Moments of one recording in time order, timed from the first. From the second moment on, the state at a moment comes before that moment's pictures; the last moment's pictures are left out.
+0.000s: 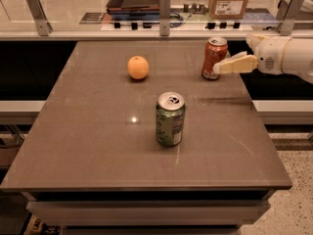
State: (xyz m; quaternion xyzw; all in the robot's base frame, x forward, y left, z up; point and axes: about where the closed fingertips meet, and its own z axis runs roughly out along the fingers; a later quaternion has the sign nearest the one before) arm 0.676 -0.223 0.913 -0.34 0.73 0.19 0.56
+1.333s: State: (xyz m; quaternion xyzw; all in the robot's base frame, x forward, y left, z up) arm 0.707 -0.177 0.892 -0.34 0.69 0.28 0.58
